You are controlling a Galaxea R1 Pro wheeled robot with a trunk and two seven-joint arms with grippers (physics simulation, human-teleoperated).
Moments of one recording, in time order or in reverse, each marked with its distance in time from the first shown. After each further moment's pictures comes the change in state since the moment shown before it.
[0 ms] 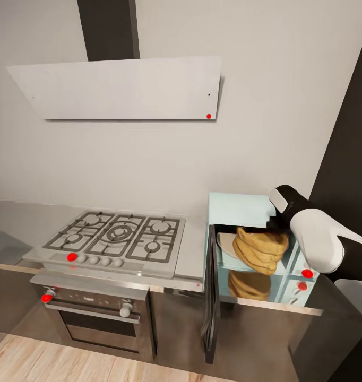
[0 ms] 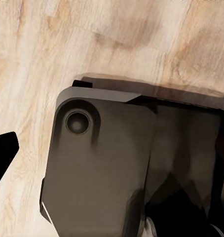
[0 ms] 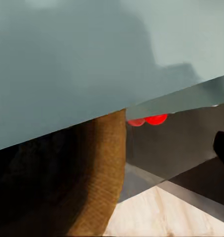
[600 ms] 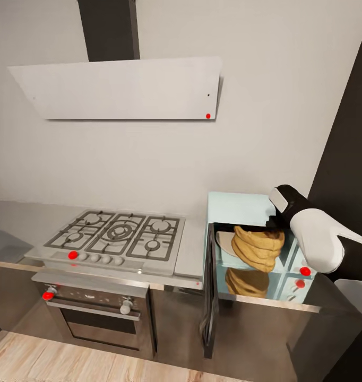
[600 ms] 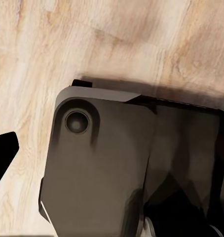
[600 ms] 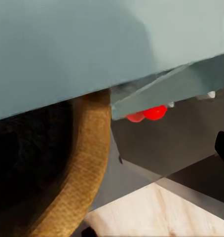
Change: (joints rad) left arm 0.000 -0.002 0.003 0.000 0.002 0.000 0.001; right arm -0.001 0.000 -0.002 -0.004 -0.005 -0.001 0.005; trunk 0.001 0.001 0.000
